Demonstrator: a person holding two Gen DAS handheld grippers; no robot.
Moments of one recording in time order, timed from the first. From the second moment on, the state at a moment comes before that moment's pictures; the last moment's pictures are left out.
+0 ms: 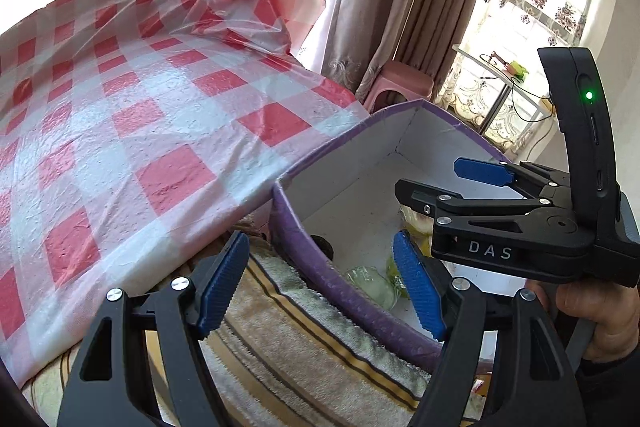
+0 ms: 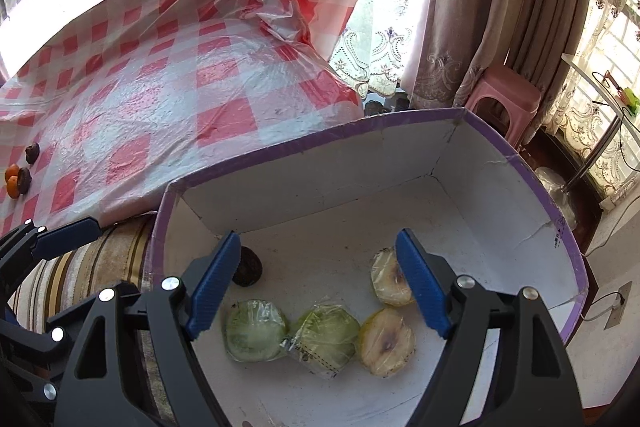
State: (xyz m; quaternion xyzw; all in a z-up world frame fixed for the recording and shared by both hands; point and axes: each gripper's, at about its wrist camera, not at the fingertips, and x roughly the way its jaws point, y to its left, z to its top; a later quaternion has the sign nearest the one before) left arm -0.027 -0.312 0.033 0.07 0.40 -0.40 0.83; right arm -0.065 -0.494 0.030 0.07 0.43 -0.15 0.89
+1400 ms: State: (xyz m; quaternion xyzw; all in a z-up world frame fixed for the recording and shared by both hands) left arm 0.043 -0.051 0.057 -0.10 0.35 -0.16 0.92; right arm 0.035 -0.273 0.029 0.03 0.43 0.05 0.90
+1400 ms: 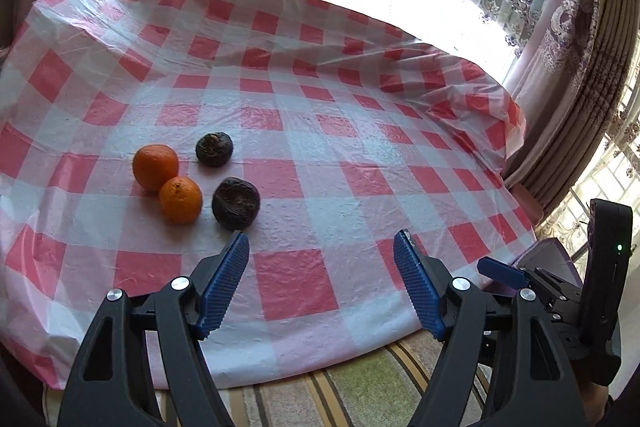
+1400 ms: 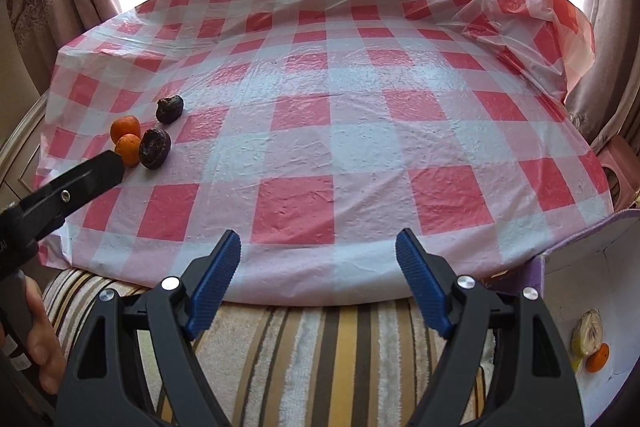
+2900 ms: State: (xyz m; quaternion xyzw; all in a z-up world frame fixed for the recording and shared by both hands) left arm 0.144 0.048 0.010 -0.19 0.38 -0.04 0.90; right arm 0.135 -0.115 0.011 -0.06 0.42 0.17 0.89
